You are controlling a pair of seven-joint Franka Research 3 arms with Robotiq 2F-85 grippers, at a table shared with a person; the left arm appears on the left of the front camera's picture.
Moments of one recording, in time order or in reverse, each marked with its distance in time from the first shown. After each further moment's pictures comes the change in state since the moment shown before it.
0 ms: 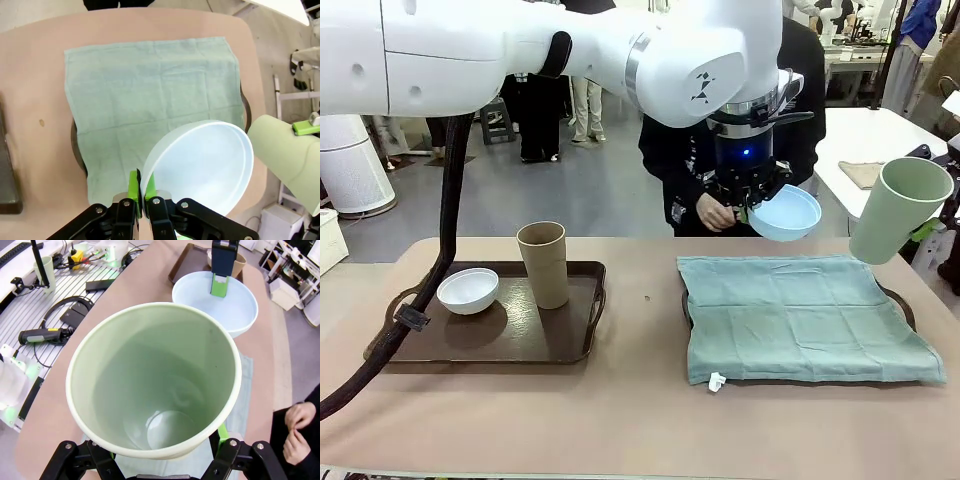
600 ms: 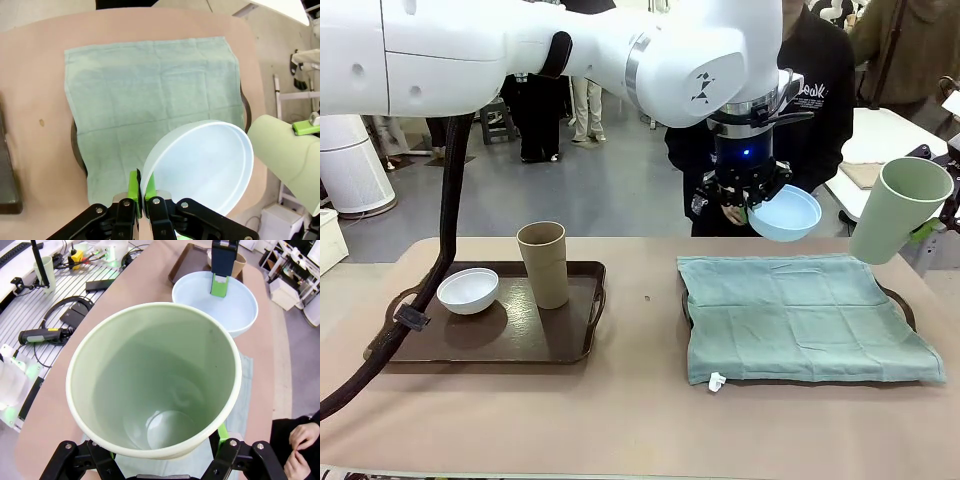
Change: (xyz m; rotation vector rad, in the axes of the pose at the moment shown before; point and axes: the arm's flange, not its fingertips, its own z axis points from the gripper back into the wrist) left arm 0.000 0.000 0.000 0.000 0.001 0.000; right arm 0.000 0.000 0.000 0.000 0.000 0.000
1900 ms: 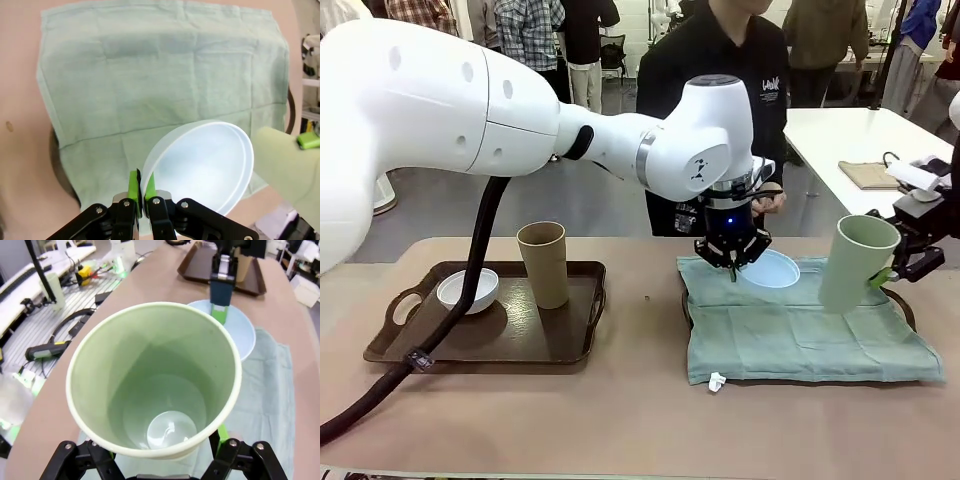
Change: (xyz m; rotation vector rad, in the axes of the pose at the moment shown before) left arm 0.008 0.031 -0.135 -0.021 0.182 0.029; right arm -0.089 -0.020 -0.094 0.128 -0.130 -0.175
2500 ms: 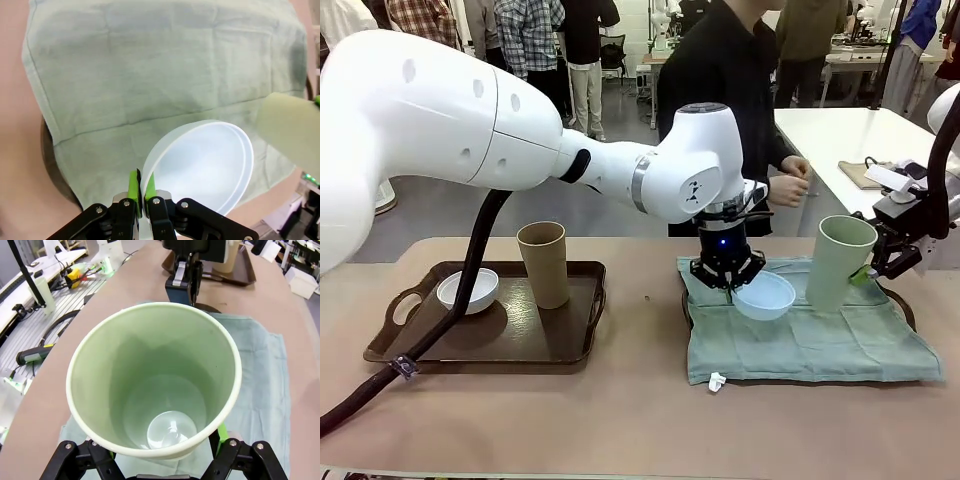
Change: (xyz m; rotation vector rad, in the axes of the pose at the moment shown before) left arm -0.012 0.016 -0.035 0.012 0.062 -0.016; right arm -0.011 -0.027 -0.008 -0.015 0.010 -0.035
